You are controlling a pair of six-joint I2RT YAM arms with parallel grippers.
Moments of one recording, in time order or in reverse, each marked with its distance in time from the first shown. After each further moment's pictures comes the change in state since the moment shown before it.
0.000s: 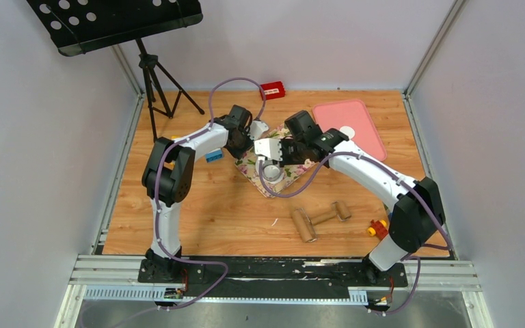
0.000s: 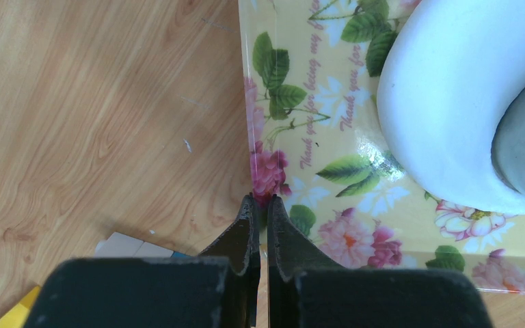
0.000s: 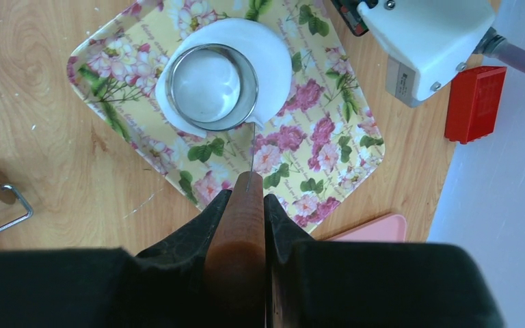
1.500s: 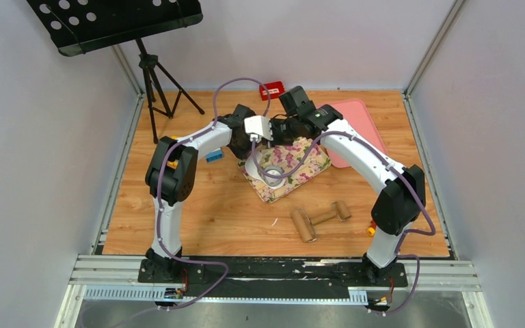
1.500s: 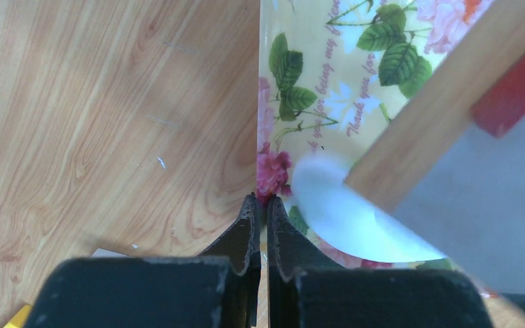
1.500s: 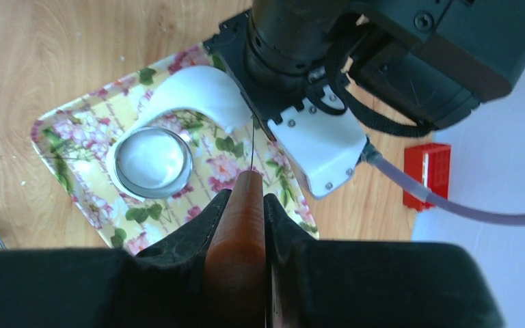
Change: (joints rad) left arm -0.021 0.027 0.053 -0.056 0.032 0.008; right arm -0.032 0.183 0.360 -0.122 -0.237 -0.029
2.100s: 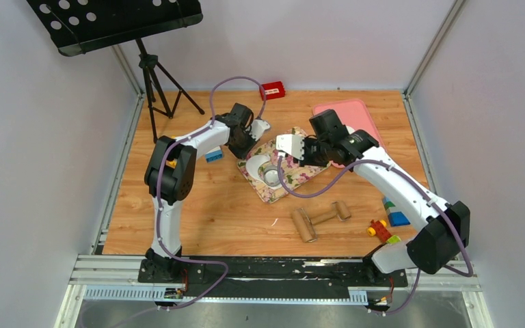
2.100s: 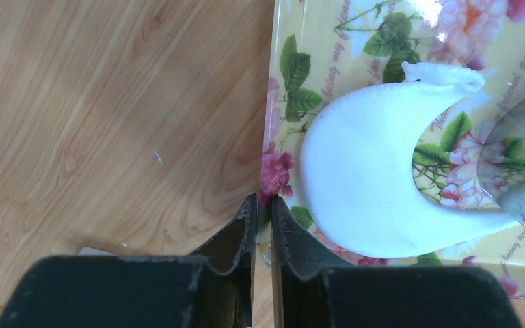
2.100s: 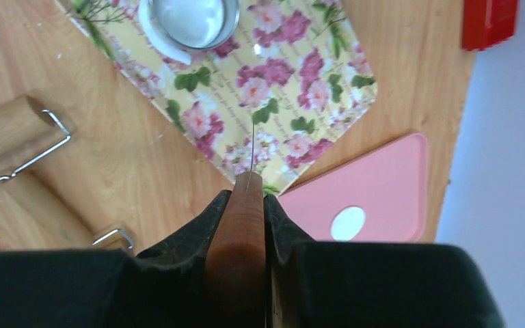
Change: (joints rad) left arm 0.022 0.000 0.006 -0.002 0.038 -0.051; right arm -0.051 -0.362 -0.373 -0.022 0.271 0.076
